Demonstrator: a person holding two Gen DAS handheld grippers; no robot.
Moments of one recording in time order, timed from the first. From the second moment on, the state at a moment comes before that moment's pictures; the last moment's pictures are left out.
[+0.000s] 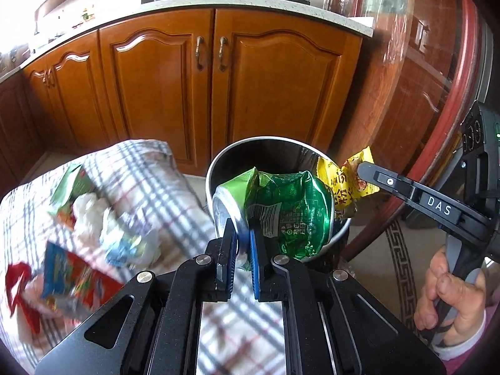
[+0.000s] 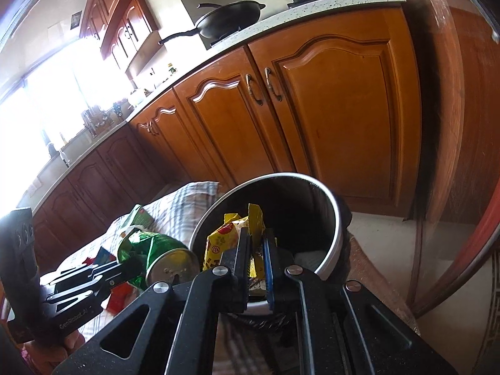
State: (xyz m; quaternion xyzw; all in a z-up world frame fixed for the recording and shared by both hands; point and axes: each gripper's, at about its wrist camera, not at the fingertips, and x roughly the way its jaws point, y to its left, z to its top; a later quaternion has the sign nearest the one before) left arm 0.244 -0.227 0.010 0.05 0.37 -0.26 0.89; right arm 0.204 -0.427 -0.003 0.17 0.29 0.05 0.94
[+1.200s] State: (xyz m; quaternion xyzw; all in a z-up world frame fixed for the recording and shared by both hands) left arm 0.258 -0.231 -0.003 0.02 0.38 -0.23 0.89; right arm 0.237 -0.442 -0.025 0.18 0.31 0.04 0.93
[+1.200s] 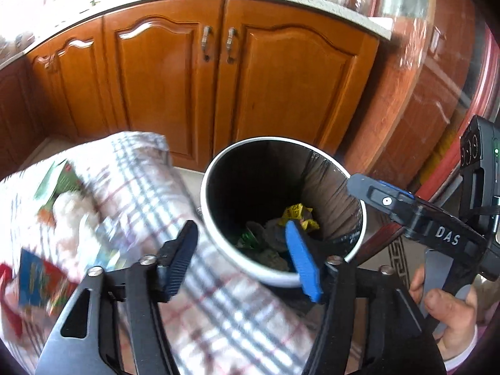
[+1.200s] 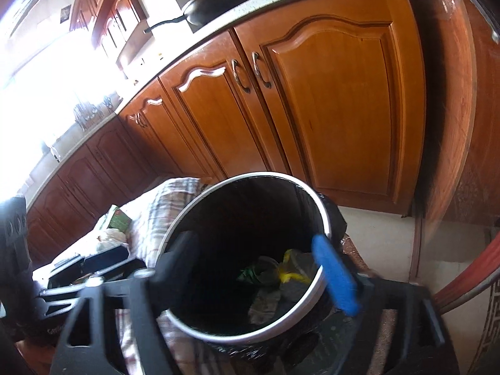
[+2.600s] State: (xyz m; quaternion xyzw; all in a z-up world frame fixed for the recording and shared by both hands) left arm 0.151 0.022 -0.031 -0.11 0.37 -0.04 0.92; right arm 0.187 -0.228 -0.044 0.12 0.36 0.20 0.90
